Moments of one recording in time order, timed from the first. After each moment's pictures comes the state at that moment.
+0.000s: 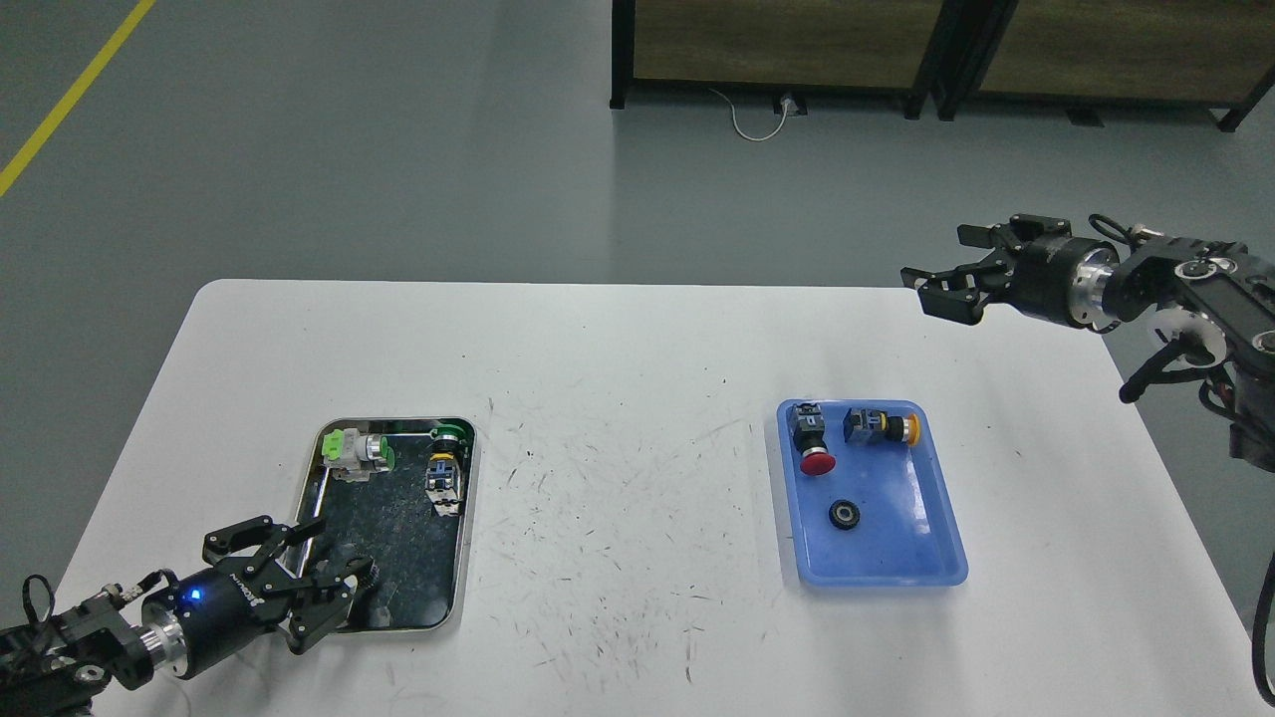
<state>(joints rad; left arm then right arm) -0.41 0.68 -0.11 -1.07 0.58 -0.09 -0.49 0.86 -0.57 0.60 0.59 -0.73 0.58 -0.01</state>
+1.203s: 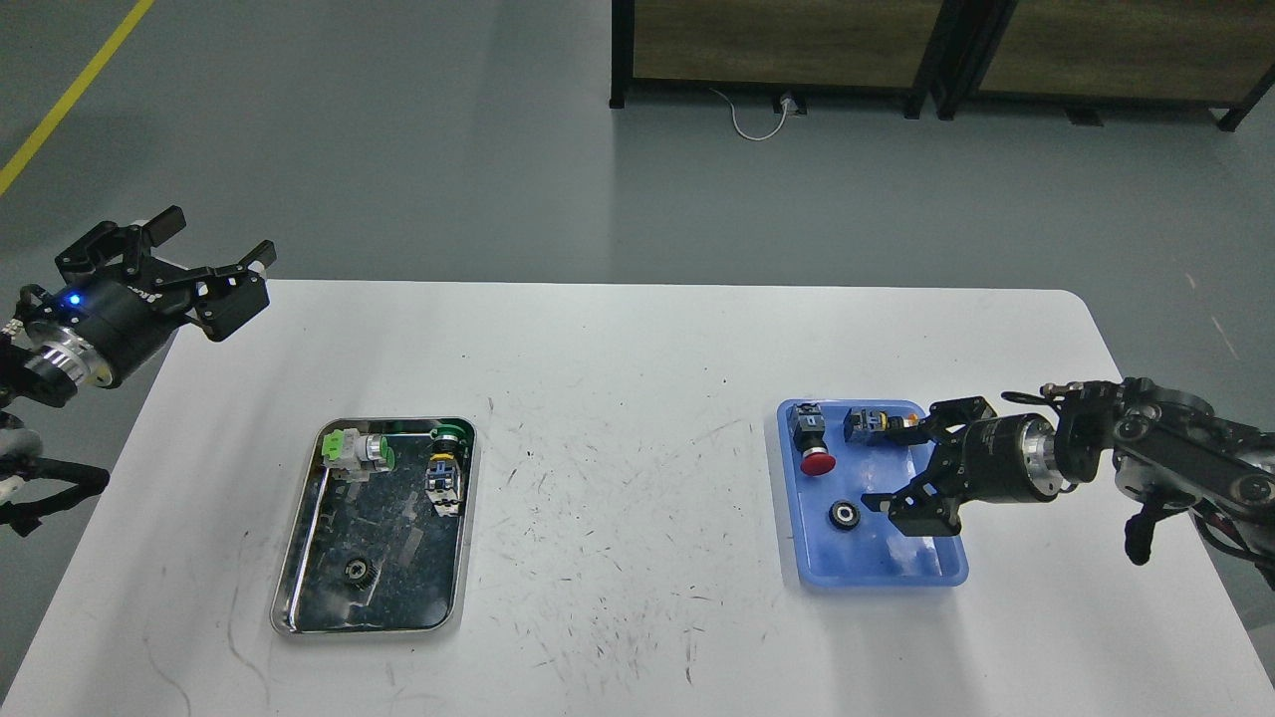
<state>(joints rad) -0.74 0.75 -0.33 -1.02 0.34 -0.08 -0.39 0.67 -0.71 0.27 1.00 -0.79 0.58 -0.03</state>
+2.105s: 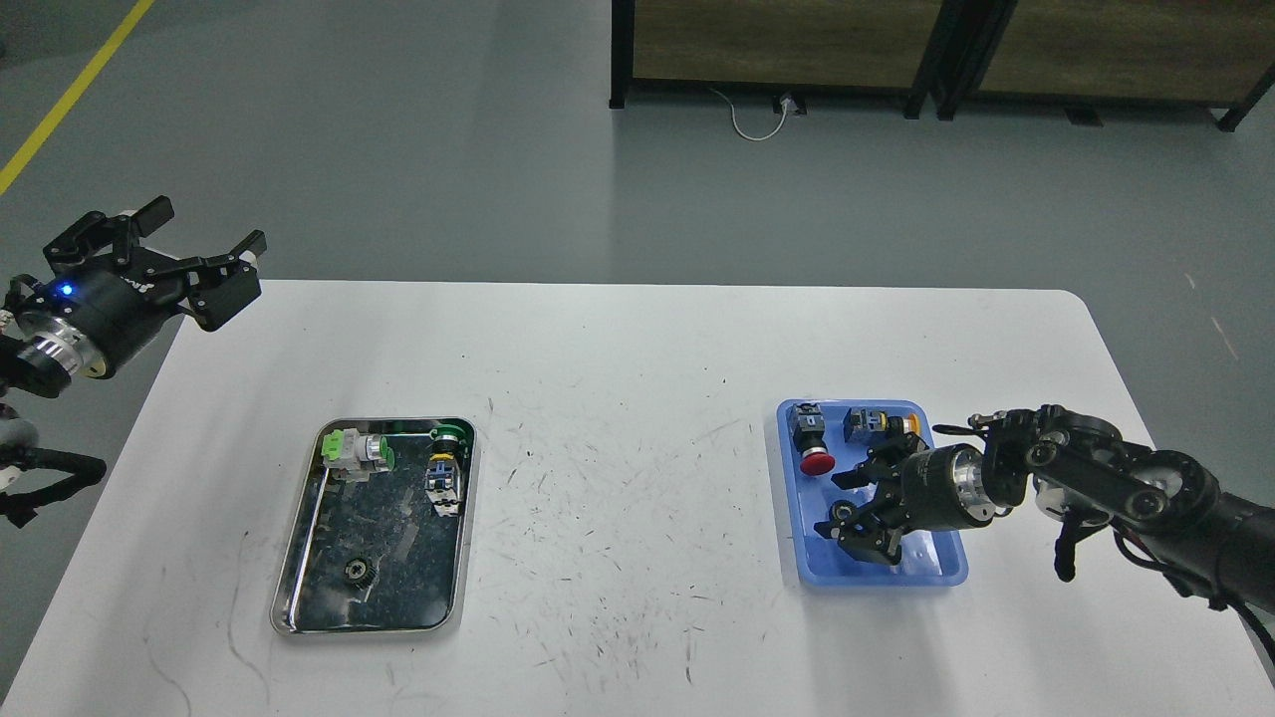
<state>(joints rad) -0.75 0.75 -0.33 -1.01 0.34 -0.07 -0.39 0.67 -0.55 0.23 0.87 -0.83 0.58 -0.03</state>
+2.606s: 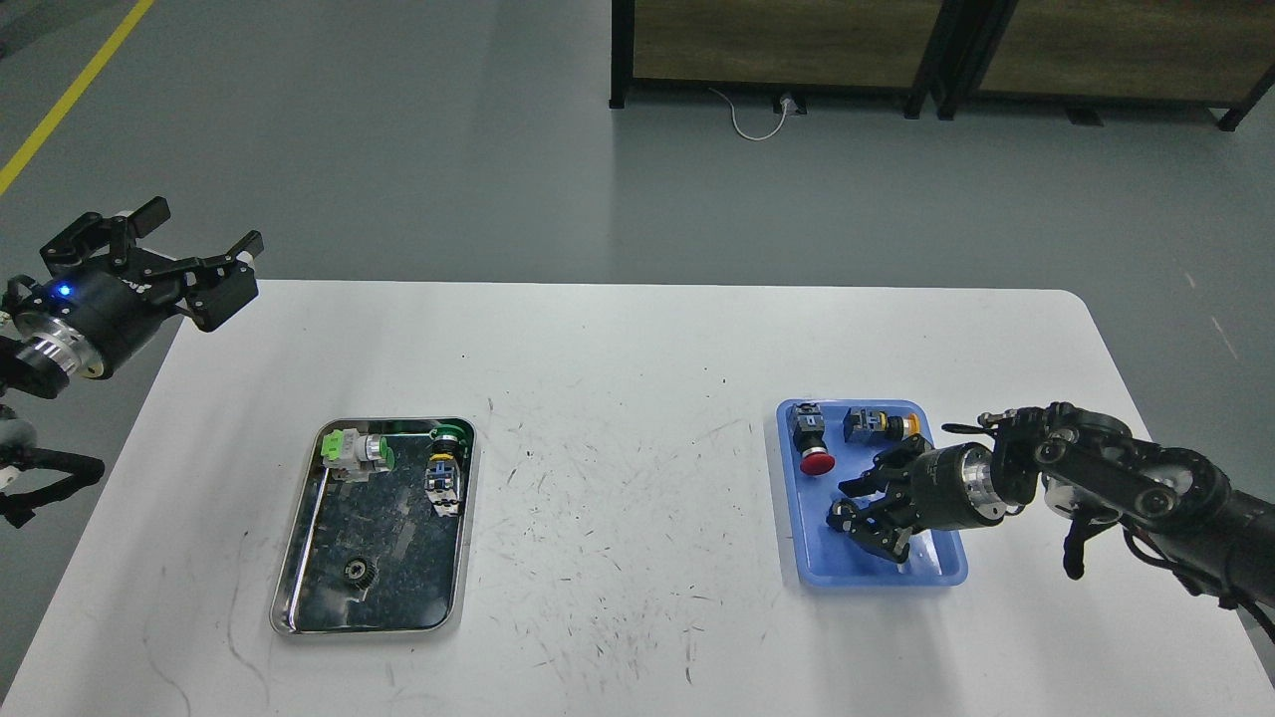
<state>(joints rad) -0.75 0.75 -0.33 -1.00 0.34 -0.07 -0.39 0.67 -0.56 0.23 0.87 -0.83 0.58 -0.06</state>
